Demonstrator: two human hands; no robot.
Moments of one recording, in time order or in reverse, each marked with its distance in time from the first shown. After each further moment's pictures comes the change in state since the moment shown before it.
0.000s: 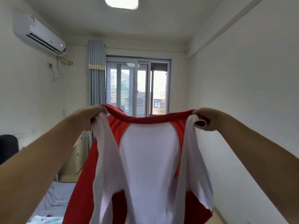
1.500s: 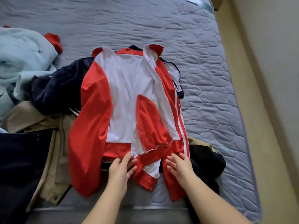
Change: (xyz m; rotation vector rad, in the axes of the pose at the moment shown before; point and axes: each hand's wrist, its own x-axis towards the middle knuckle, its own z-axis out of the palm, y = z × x) left_hand -0.090 -0.867 0.230 -0.358 0.328 -1.026; right_hand 0.062 0.919 0.046 0.193 0.338 0.994
